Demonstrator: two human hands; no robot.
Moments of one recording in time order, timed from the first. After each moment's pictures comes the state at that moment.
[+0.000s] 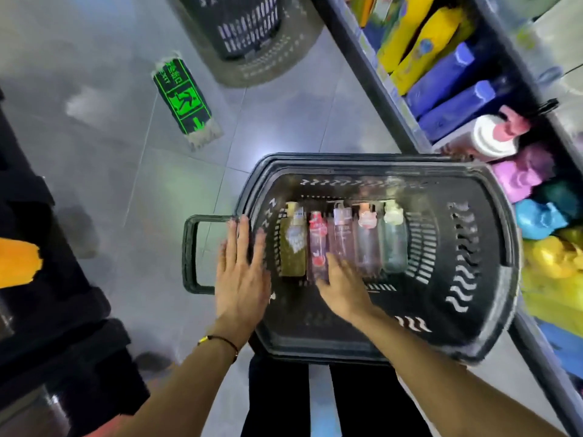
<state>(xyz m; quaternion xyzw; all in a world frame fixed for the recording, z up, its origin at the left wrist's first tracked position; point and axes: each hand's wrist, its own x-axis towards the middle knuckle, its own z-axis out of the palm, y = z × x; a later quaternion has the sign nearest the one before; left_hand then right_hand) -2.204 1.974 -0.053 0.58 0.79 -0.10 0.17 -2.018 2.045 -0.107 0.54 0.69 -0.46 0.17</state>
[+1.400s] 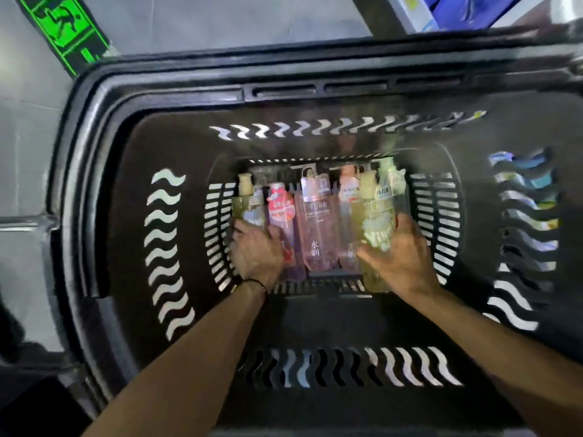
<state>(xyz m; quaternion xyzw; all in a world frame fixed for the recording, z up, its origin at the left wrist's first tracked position) -2.098 2.040 -0.307 0.26 0.92 -0.09 0.30 -1.877 2.102 -0.270 0.69 0.60 -0.40 0.07</state>
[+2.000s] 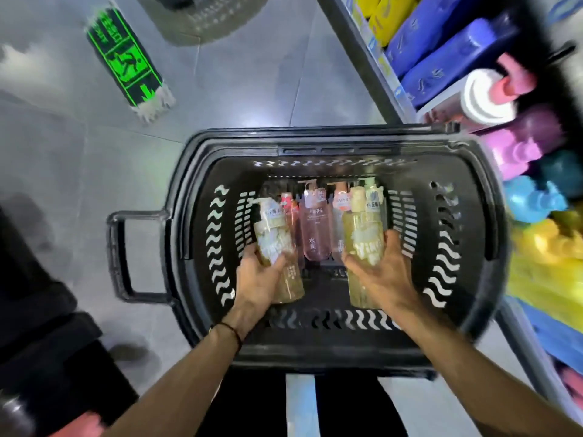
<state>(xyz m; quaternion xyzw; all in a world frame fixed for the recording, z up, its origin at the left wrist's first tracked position) -2.109 2.013 -0.134 0.08 0.83 0.21 0.51 -1.899 2.099 -0.113 0.67 0.48 -0.57 -0.02</state>
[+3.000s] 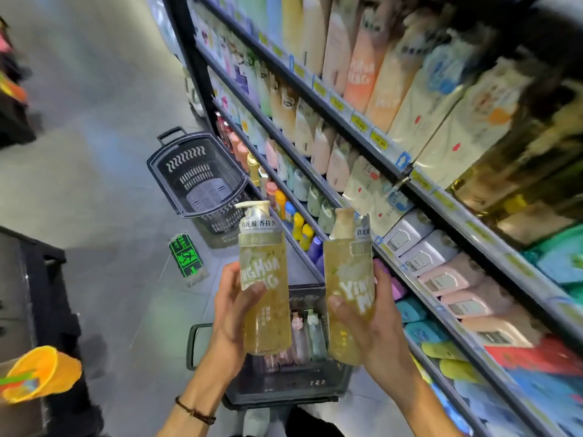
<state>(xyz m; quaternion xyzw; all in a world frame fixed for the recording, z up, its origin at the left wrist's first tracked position) -2.069 2.083 0.509 0.20 0.56 0.60 0.54 -1.863 2.120 0.524 0.51 0.54 -0.58 -0.34</state>
